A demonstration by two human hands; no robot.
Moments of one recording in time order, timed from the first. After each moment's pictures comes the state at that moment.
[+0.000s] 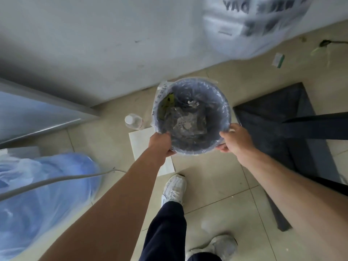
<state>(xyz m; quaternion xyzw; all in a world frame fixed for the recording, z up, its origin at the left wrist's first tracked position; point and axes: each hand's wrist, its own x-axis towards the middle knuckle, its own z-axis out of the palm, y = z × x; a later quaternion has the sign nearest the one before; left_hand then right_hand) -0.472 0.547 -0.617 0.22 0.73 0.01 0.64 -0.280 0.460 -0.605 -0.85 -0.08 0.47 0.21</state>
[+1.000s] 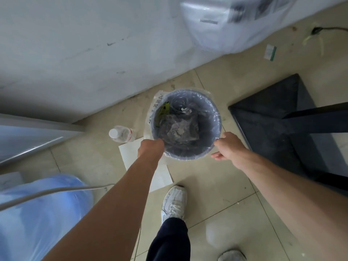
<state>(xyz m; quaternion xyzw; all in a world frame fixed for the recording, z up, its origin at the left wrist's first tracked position) -0.464 0.566 -0.690 0.37 0.75 -0.10 0.54 -0.266 0.463 -0.672 -0.85 -0.05 0.51 0.14</state>
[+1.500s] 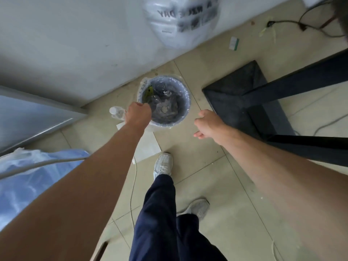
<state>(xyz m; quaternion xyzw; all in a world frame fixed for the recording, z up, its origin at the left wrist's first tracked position) -0.454 0.536 -0.508 0.51 0.71 0.00 0.49 -0.291 0.407 -0.483 -0.84 -0.14 0.52 0.11</state>
